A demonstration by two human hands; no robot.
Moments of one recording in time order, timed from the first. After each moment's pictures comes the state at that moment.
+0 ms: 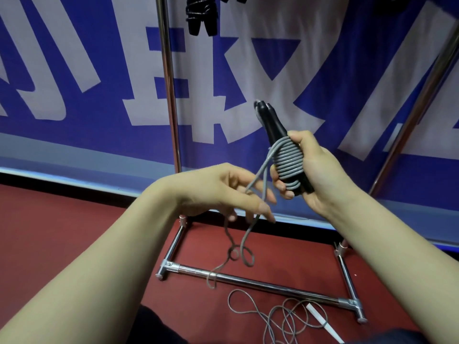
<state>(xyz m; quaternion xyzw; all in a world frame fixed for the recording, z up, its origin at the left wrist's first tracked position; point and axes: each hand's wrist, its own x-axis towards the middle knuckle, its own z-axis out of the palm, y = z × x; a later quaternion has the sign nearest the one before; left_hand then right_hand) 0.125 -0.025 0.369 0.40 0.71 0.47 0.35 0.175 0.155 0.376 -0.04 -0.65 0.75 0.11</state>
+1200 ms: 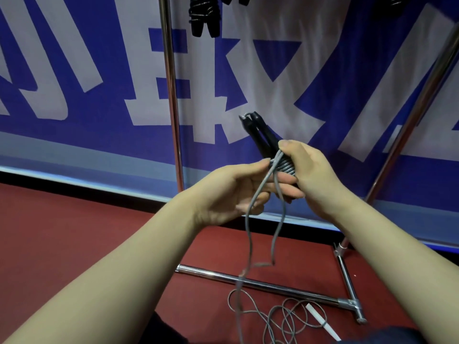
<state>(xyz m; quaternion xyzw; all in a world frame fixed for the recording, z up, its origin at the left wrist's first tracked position) 0.136 -0.002 0.360 0.28 0.51 0.69 0.43 0.183 0.148 0.371 0.01 -0.75 0.64 0.19</state>
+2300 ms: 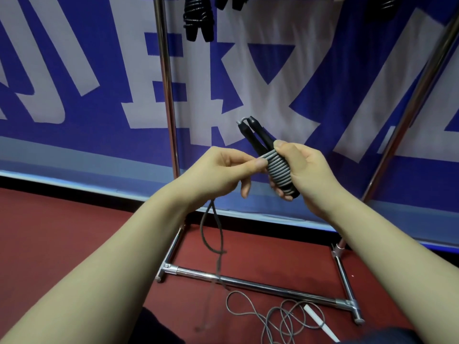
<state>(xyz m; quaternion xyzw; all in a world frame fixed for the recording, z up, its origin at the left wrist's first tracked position) 0.131 -0.010 0.376 0.33 0.75 0.57 0.11 0.178 0.158 0.368 0.00 -0.74 0.65 0.18</state>
